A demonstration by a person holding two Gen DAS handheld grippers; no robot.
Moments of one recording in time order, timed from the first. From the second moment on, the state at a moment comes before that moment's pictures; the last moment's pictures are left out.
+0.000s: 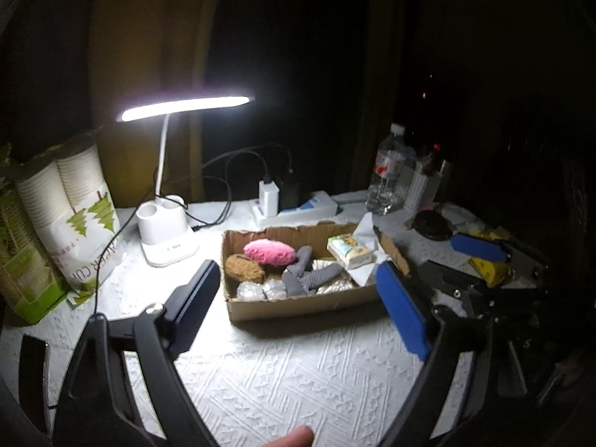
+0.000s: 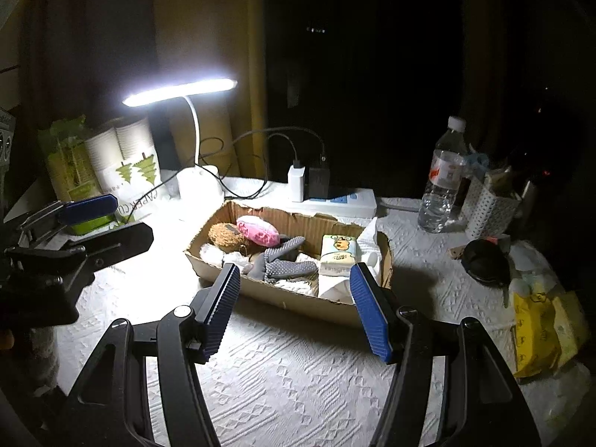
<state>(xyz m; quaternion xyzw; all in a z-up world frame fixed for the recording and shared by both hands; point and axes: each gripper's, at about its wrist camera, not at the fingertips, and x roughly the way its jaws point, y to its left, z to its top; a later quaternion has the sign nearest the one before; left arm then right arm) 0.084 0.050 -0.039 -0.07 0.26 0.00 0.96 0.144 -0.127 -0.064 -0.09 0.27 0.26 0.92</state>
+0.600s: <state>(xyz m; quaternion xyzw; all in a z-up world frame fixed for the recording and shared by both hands) 0.047 0.042 0.025 -0.04 0.23 0.04 0.97 0.096 -0.146 0.004 -0.09 0.20 0.24 0.94</state>
